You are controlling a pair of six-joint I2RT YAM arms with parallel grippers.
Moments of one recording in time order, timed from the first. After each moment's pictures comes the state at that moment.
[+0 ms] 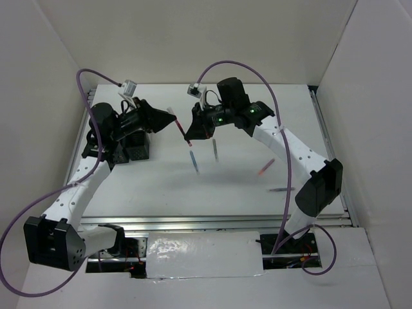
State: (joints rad) left arm -0.16 1.17 0.99 0.21 0.73 -0.61; right arm 0.62 1.66 1.68 -0.56 -0.79 0.00
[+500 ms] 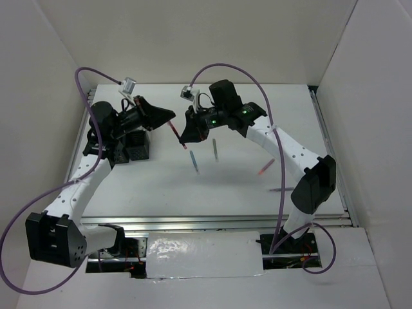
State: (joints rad) left arm -0.16 1.20 1.00 0.30 0.78 -0.70; right arm 0.66 1.71 1.69 -0.56 -0.78 0.01
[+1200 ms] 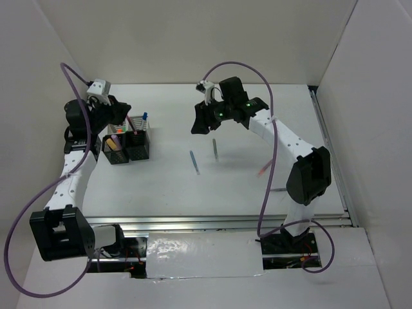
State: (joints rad) left arm 0.16 1.22 1.02 0.10 0.56 -0.11; right arm 0.53 1.78 1.69 -0.55 -0.62 0.02
